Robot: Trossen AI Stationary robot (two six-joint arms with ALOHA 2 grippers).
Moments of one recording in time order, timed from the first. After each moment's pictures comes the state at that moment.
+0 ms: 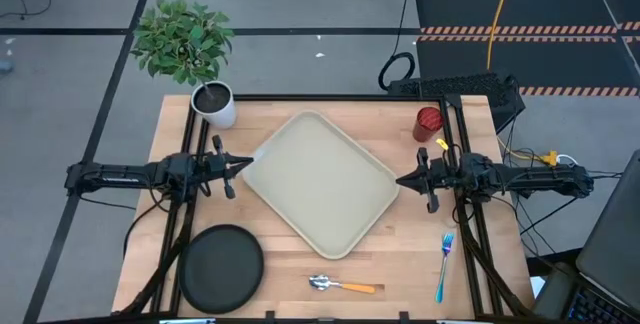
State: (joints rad) left arm 0.01 0.16 0.01 0.07 -0.29 0.21; right arm -0.03 0.20 0.01 0.14 -0.11 0.13
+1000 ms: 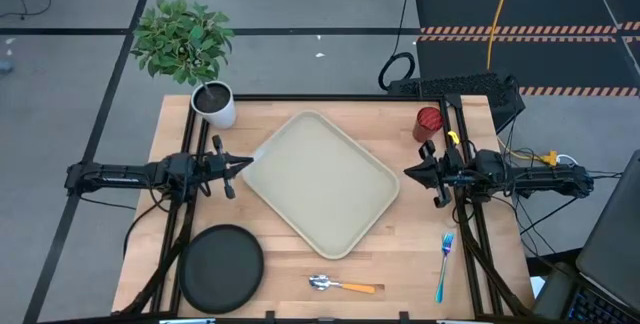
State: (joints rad) left arm 0.01 0.16 0.01 0.07 -0.29 0.21; right arm -0.03 0.20 0.01 0.47 -0.09 0.22
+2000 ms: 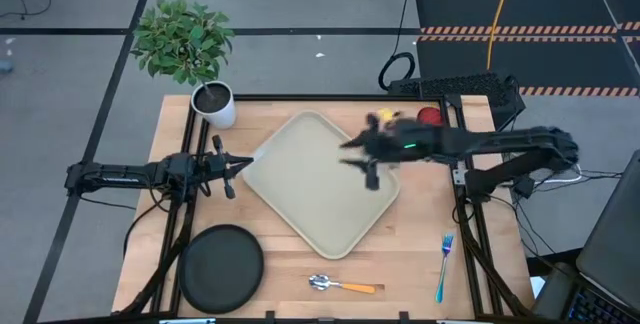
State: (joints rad) left arm 0.01 0.16 0.01 0.07 -0.29 0.21; right arm -0.02 1.30 1.09 -0.29 0.05 -0.12
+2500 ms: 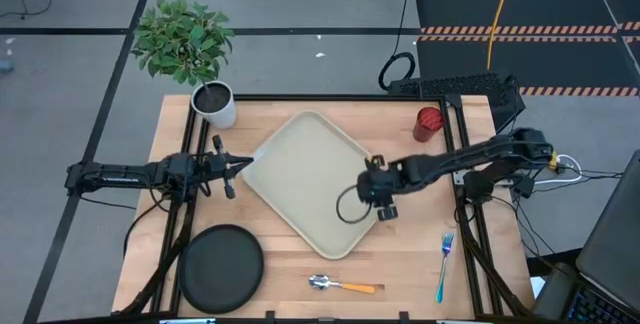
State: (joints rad) left arm 0.01 0.16 0.01 0.07 -0.29 0.21; right arm 0.14 1.50 0.98 -0.71 0.16 -0.14
